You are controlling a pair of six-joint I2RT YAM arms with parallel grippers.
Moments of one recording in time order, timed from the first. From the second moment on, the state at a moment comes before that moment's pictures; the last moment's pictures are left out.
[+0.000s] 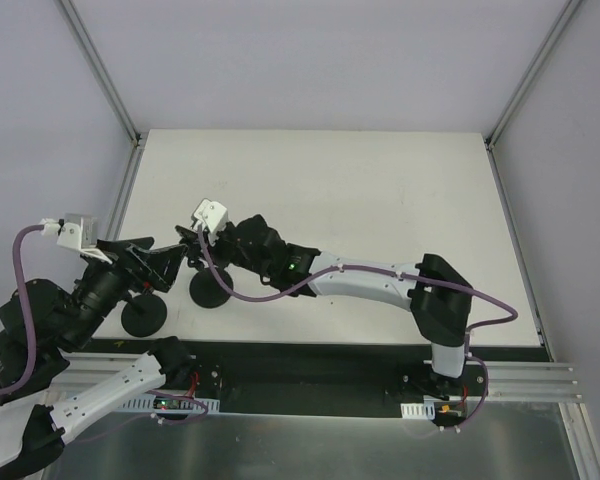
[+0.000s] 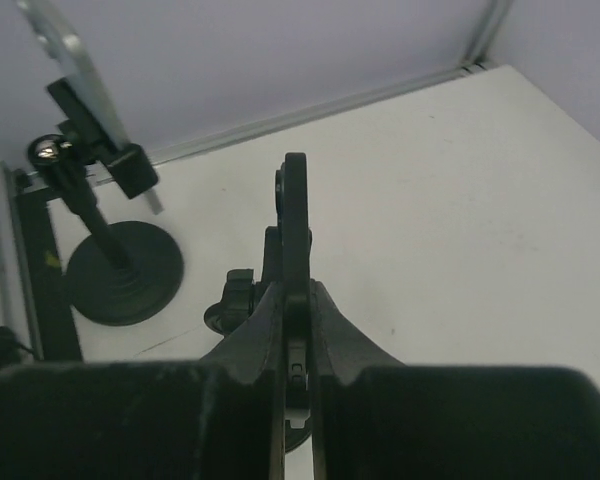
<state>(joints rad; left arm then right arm) -0.84 0.39 1.20 -0.86 -0.42 -0.40 1.25 1.86 1.46 0.26 0.19 -0.07</state>
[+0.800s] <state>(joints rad) -0.84 0.35 1.26 -0.86 -0.23 -0.27 1.27 1.98 1.60 0.24 -0.20 -0.08</state>
